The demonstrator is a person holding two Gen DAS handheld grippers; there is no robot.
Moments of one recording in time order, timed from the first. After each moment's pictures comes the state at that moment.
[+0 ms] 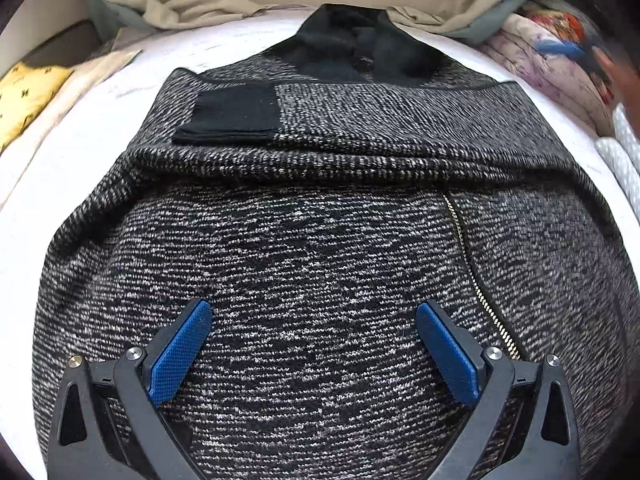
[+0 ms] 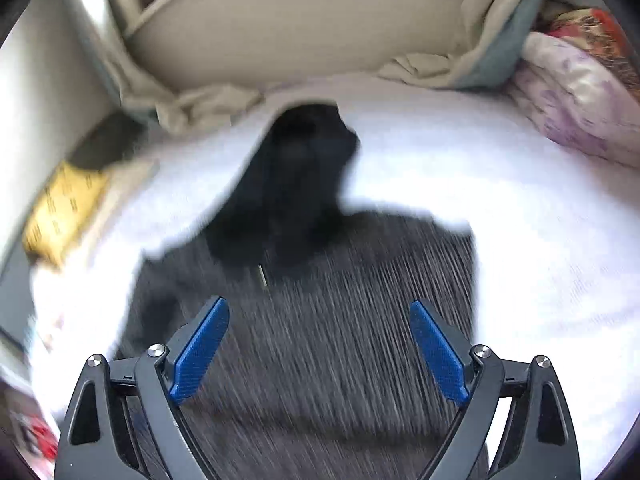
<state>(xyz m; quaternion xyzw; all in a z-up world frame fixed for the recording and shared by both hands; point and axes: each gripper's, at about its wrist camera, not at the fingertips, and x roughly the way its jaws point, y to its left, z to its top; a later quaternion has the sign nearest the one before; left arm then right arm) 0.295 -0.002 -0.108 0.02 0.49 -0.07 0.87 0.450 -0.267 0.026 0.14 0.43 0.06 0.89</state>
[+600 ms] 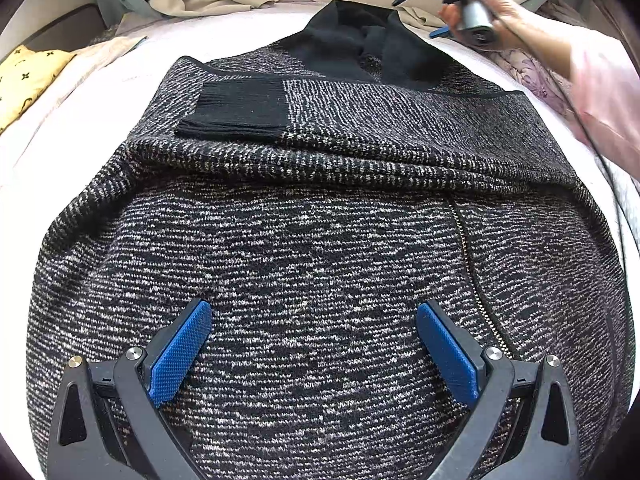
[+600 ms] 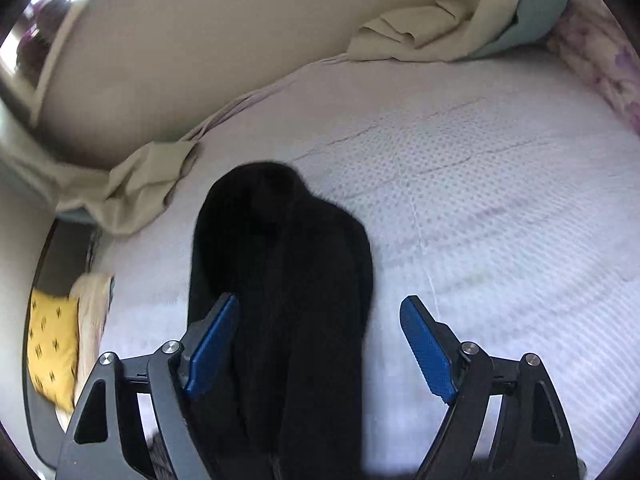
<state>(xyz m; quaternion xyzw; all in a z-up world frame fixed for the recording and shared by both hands) 0.322 0.004 -0.109 0.00 0.50 -0.07 0.87 0.700 -0.290 -0.046 0.28 0.45 0.00 0.85</state>
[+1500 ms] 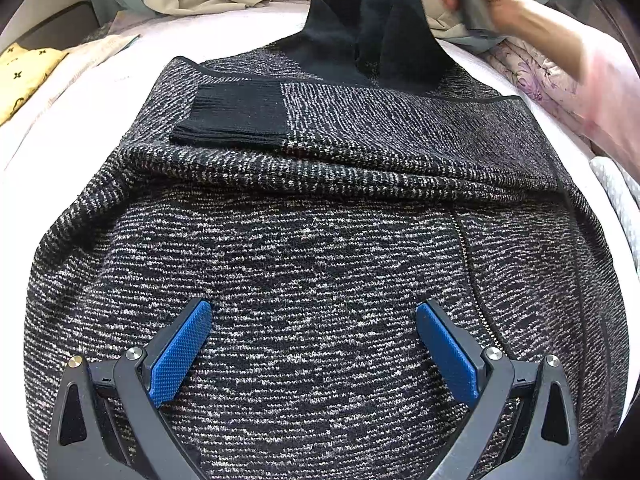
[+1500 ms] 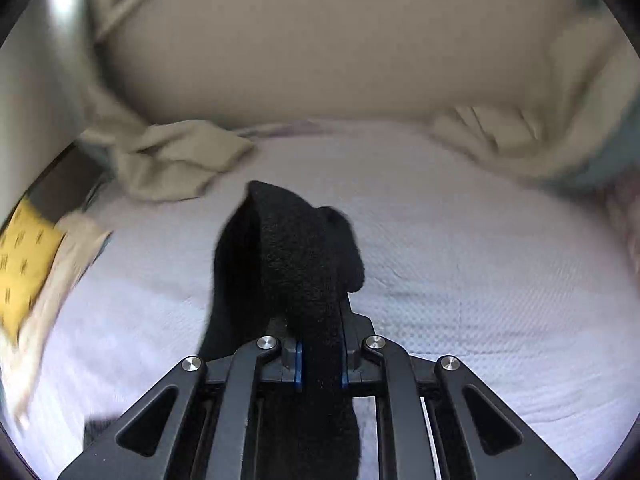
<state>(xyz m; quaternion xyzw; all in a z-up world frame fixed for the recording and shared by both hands) 0.346 0.011 -0.114 -0.01 0.50 -0.09 0.86 0.709 -0.221 0.013 0.07 0.39 0.06 0.92</state>
